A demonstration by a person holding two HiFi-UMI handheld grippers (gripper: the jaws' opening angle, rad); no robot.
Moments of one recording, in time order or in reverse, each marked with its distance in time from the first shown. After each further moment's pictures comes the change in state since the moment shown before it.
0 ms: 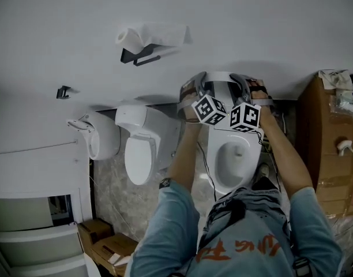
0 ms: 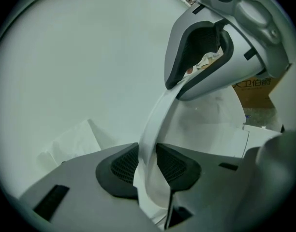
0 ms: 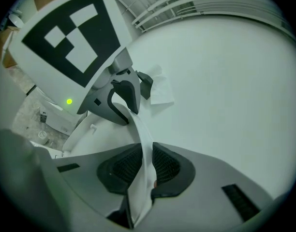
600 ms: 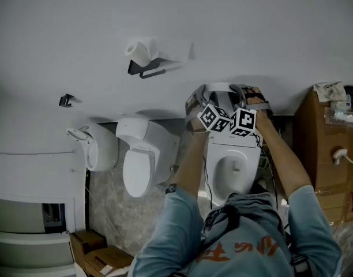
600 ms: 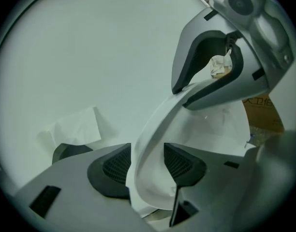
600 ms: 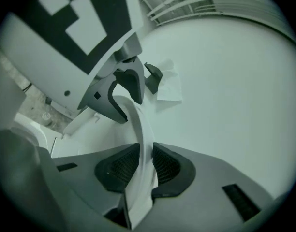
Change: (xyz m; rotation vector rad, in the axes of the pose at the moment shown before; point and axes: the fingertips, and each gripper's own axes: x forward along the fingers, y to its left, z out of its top) left arm -0.002 -0.004 -0.004 -0.202 0.037 0.017; right arm 0.009 0.002 -0.005 -0.145 0.068 0.050
